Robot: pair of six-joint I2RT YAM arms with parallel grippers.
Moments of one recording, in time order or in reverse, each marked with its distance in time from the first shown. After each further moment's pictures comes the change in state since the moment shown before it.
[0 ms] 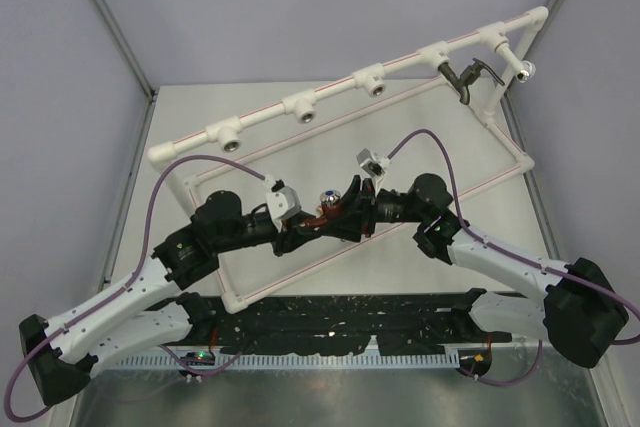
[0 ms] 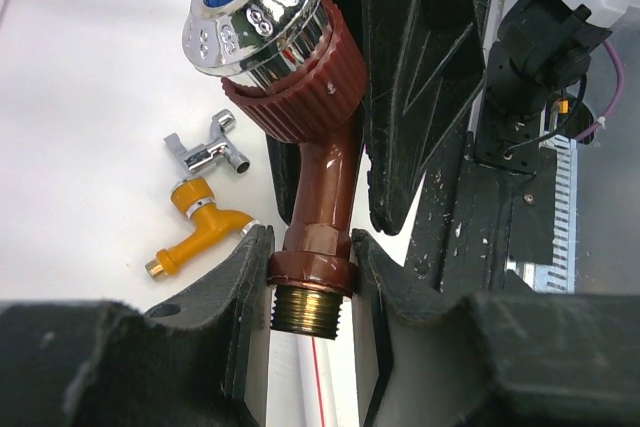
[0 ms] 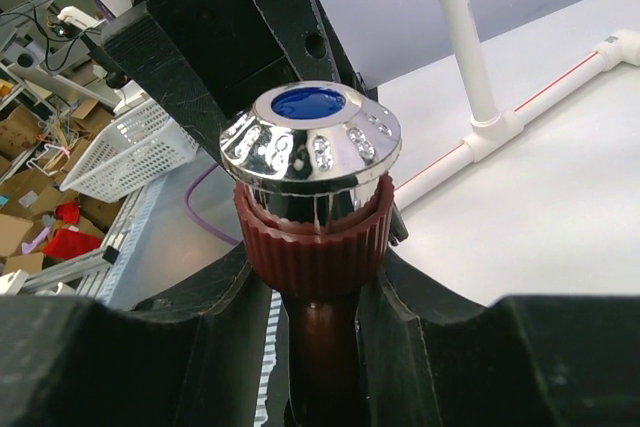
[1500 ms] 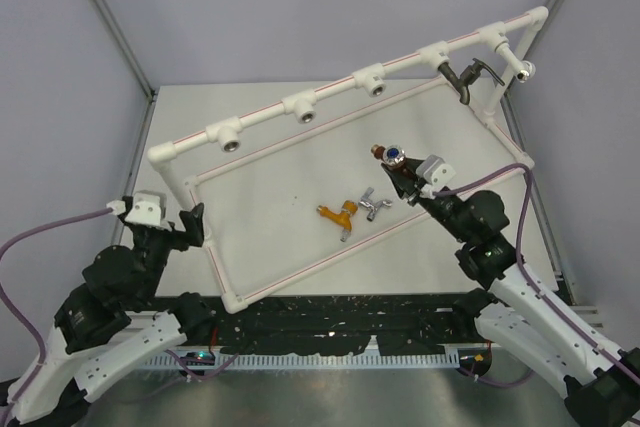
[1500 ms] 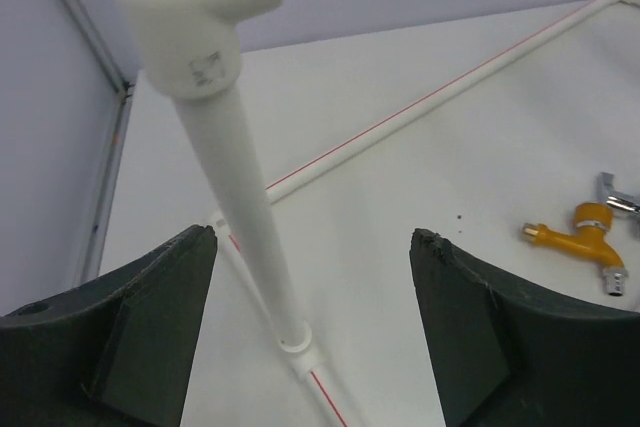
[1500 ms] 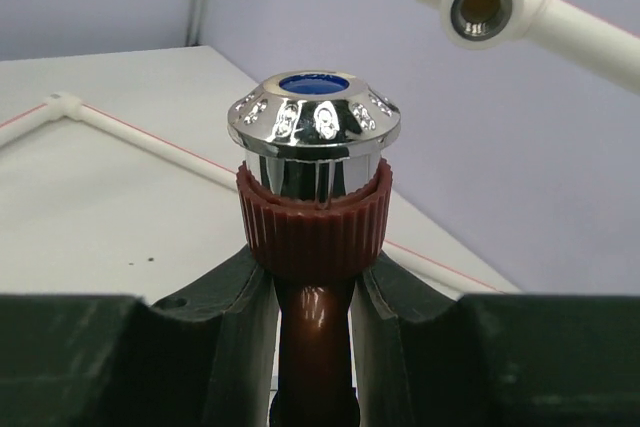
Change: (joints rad) left arm -0.035 -0.502 0.180 -0.548 -1.065 -0.032; right arm -0.167 -0.447 -0.040 -0.378 0.639 -0.859
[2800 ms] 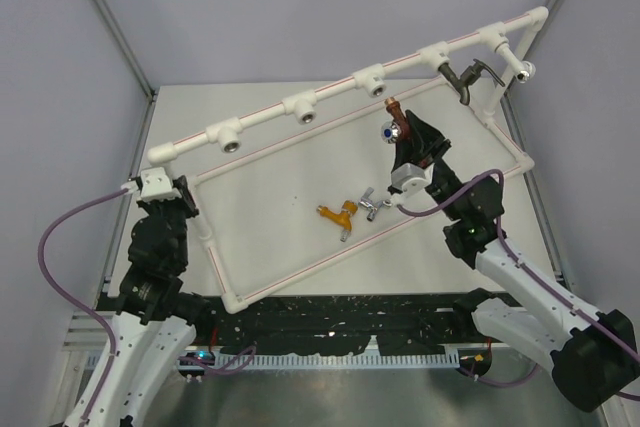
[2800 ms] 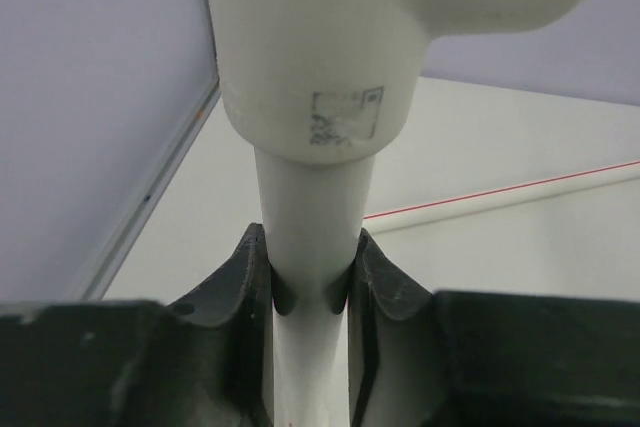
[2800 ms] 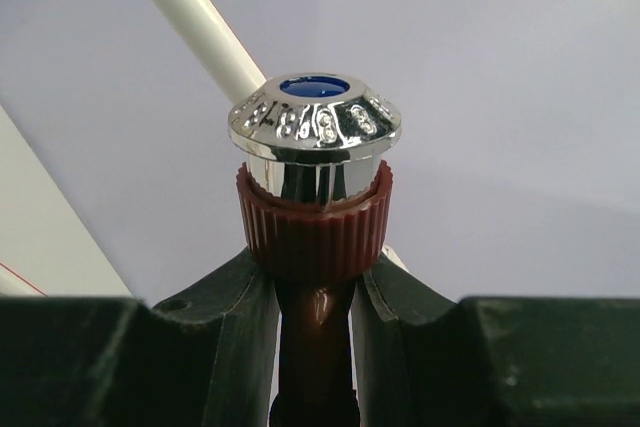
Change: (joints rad) left arm 0.580 0.106 -0.322 0.512 0.145 -0.041; right arm -0.060 0.219 0.034 0.455 0.002 -0.709
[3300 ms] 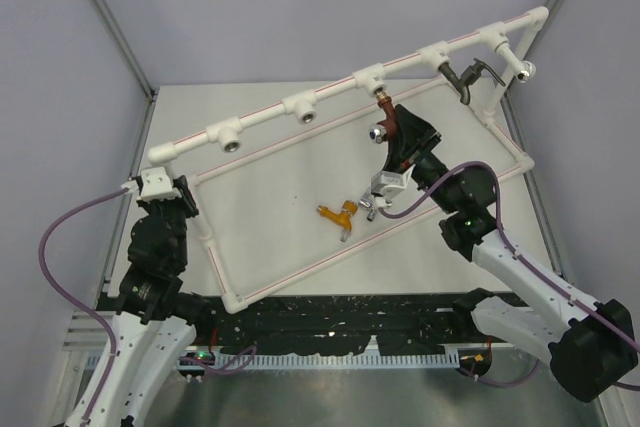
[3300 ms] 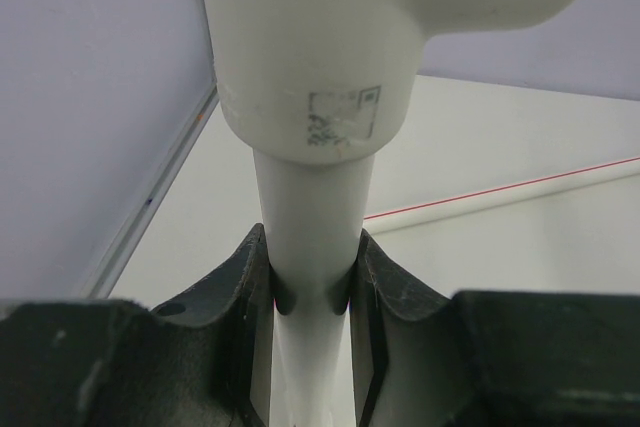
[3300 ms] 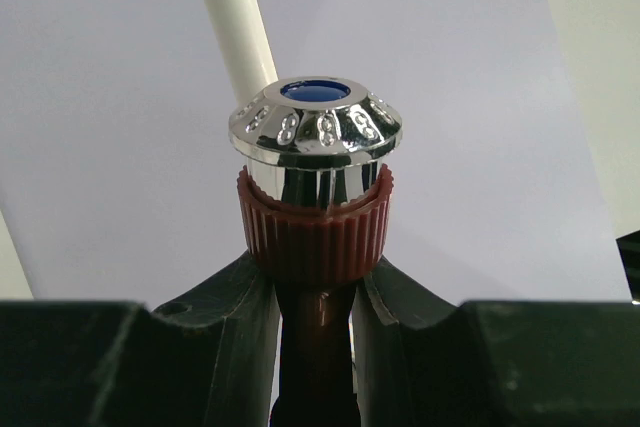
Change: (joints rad) left arm 0.006 -0.008 -0.003 -0.008 0.028 0.014; right arm 0.018 0.056 0.053 -0.073 -0.045 -0.370
